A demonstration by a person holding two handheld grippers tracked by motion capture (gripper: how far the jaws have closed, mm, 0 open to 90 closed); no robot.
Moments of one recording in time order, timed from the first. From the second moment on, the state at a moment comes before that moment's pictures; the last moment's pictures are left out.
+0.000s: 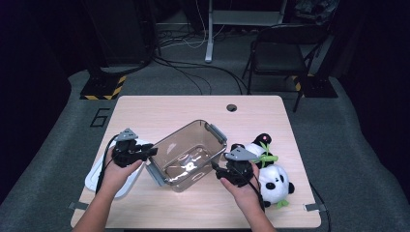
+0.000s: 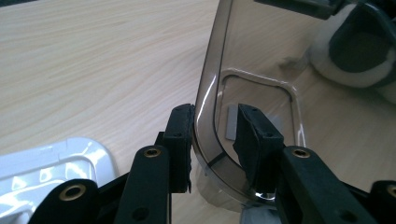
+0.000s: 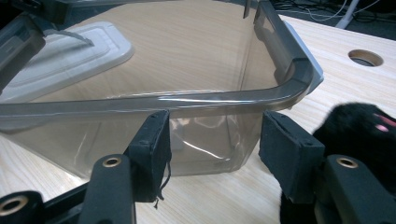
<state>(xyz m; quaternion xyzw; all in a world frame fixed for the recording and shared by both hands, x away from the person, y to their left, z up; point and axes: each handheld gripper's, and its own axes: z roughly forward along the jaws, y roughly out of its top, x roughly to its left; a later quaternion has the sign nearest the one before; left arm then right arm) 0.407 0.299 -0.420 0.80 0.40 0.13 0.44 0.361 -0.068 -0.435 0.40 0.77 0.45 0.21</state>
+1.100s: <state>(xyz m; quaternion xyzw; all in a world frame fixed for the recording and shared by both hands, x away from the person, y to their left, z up) 0.342 0.288 -0.416 0.80 0.37 0.10 0.45 0.383 -0.030 -0.428 0.39 0.78 0.46 0.17</state>
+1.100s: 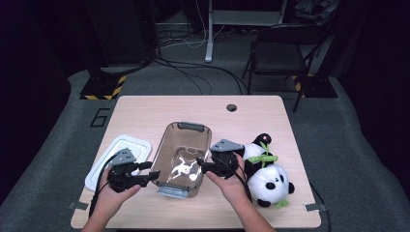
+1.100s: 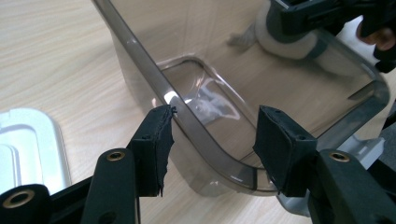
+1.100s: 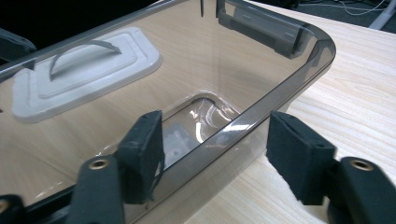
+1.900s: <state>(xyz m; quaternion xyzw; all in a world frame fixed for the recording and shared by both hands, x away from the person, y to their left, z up) 0.348 0.316 -0.423 0.78 0.42 0.13 0.45 0.381 -0.023 -0.423 0.36 0.79 0.46 0.17</state>
